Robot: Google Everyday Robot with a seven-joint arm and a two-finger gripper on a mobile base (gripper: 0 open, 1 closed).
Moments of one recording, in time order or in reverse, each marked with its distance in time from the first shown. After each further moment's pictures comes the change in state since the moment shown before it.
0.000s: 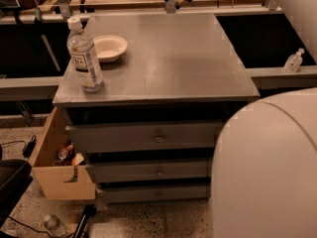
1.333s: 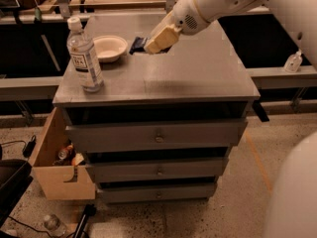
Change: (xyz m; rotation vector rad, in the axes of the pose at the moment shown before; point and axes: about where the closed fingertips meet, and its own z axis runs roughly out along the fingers) arm 0.023 0.178 -0.018 -0.605 -0.200 -0.046
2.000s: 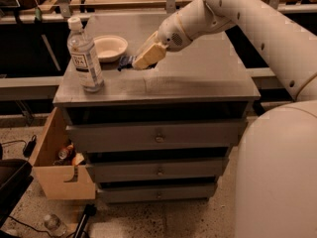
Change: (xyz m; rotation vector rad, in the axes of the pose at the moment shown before) arm 0.014 0.018 0.064 -0.217 -0.062 0.013
